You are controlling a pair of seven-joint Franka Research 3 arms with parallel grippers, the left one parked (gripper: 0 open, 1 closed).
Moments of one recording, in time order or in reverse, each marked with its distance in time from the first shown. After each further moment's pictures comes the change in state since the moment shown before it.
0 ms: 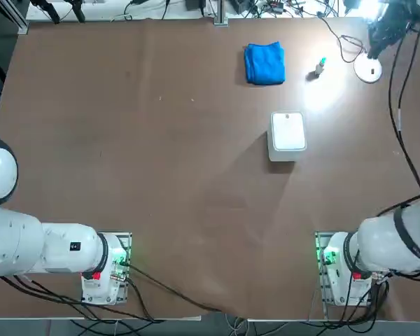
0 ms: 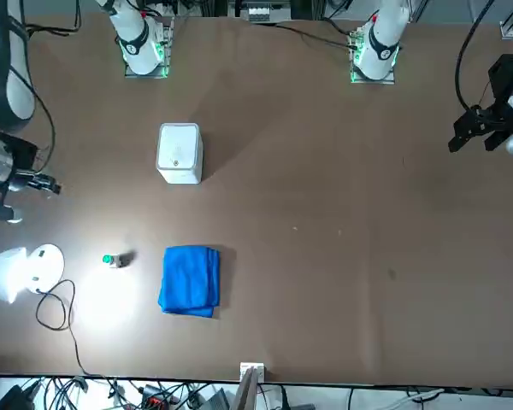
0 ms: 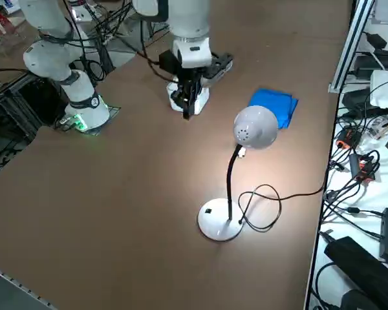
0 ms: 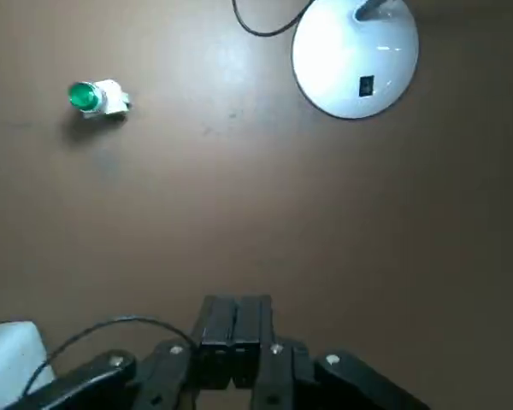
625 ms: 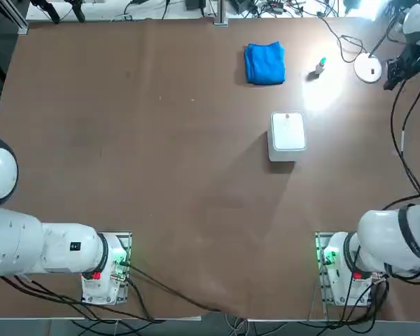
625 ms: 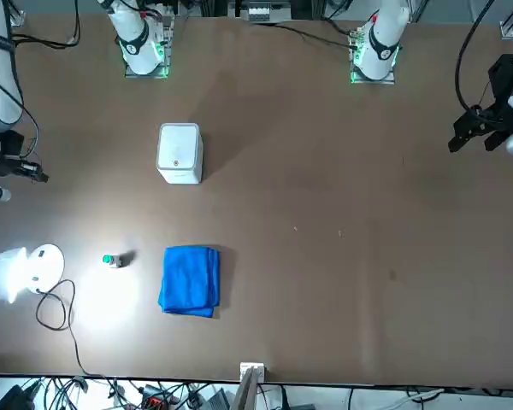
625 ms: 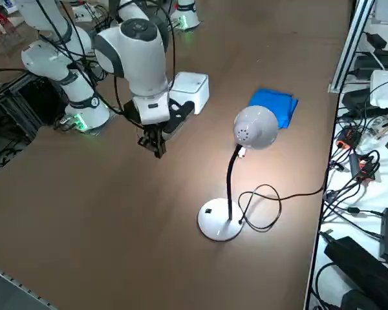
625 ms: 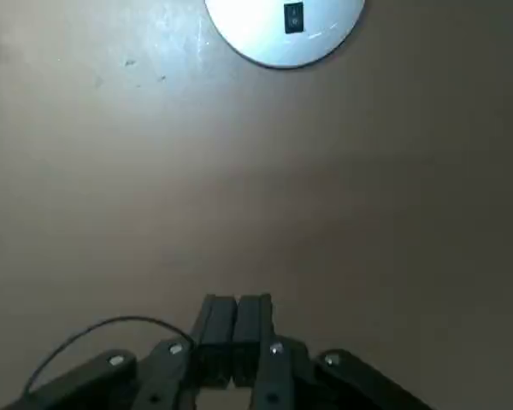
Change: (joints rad) arm -0.184 -0.006 -0.003 -0.224 0.001 0.241 -0.189
